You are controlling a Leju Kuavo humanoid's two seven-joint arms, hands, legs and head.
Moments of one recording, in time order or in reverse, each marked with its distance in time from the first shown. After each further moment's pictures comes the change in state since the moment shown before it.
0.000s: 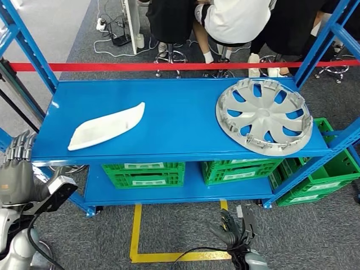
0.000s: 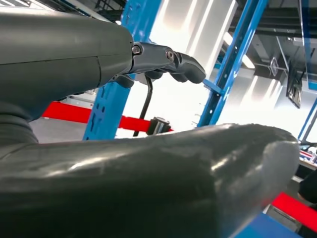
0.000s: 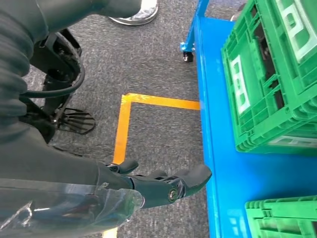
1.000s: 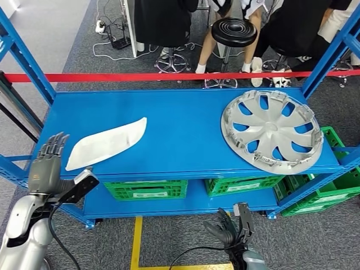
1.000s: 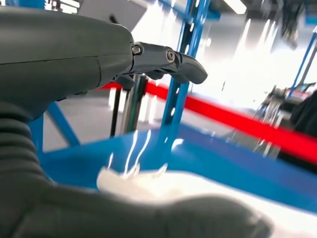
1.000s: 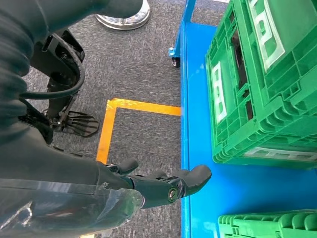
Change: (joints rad) left arm -0.118 -0.002 -0.104 0.171 -0.043 -0.158 0.061; right arm -0.012 0.009 -0.008 0.005 0.014 0.014 0.010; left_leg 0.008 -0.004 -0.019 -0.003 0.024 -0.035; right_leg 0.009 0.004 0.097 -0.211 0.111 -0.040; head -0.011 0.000
